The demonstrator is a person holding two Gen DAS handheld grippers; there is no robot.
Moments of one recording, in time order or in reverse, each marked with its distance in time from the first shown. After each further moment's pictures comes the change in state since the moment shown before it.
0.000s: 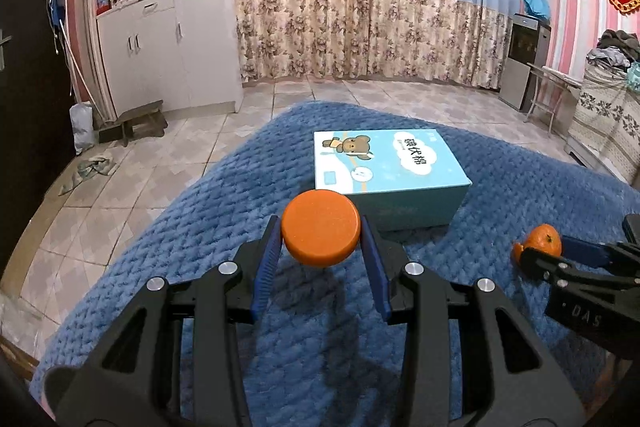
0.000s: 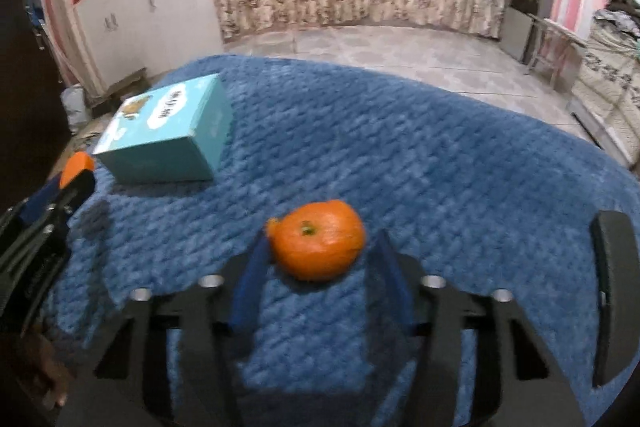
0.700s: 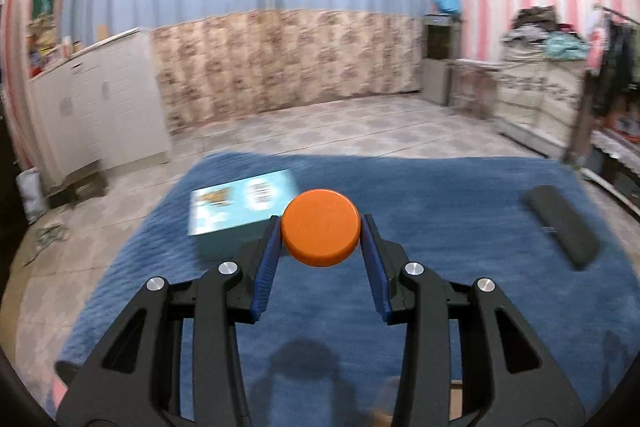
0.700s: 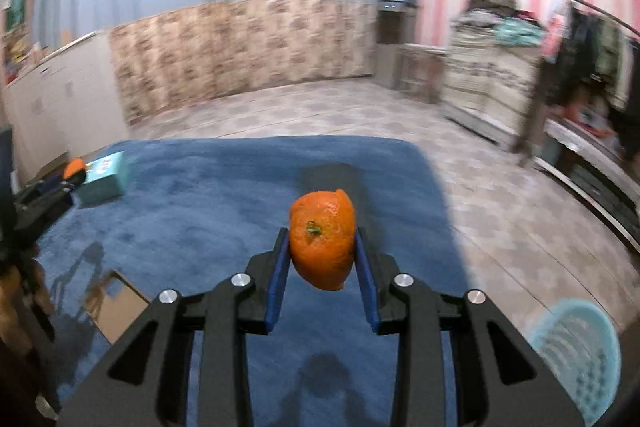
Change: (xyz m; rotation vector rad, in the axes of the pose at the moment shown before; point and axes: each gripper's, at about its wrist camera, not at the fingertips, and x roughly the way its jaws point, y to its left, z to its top) left arm -0.092 -0.079 0.002 0.197 -0.103 -0.270; right arm -0.257 -0.144 -0.131 0.255 -0.255 -0.384
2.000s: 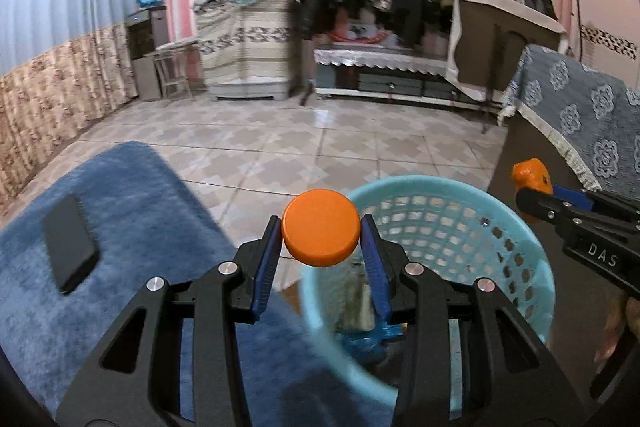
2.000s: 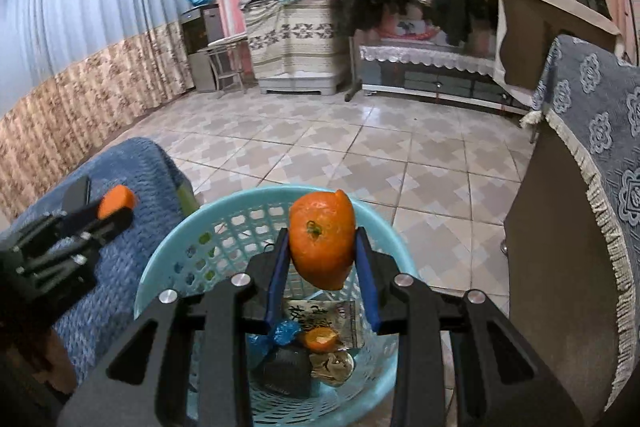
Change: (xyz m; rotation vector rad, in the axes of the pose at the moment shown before) left arm -0.144 -0.439 -0.105 0.494 0.088 -0.850; right arm -0.101 -0.277 -0.137 0.450 0.011 -0.430
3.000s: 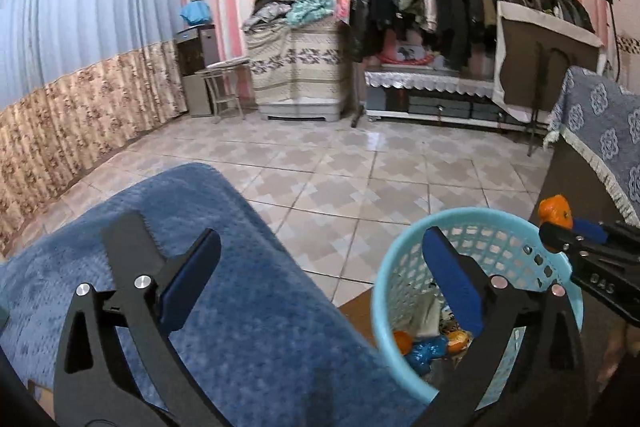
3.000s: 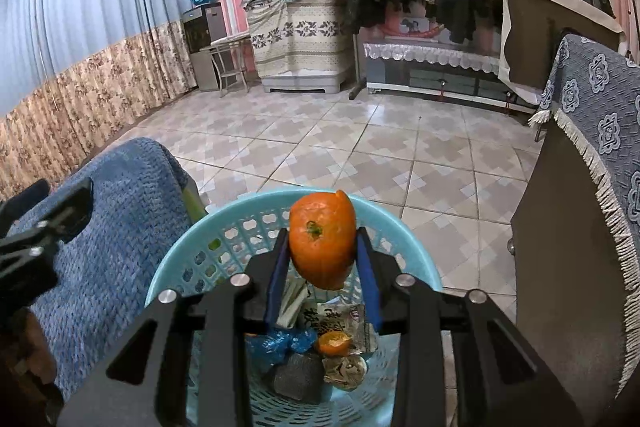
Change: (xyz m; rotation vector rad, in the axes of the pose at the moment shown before) left arm -0.044 0.041 0.020 -0.042 -0.090 0.215; right arm 0.006 0.008 0.003 0.003 0.008 0.016
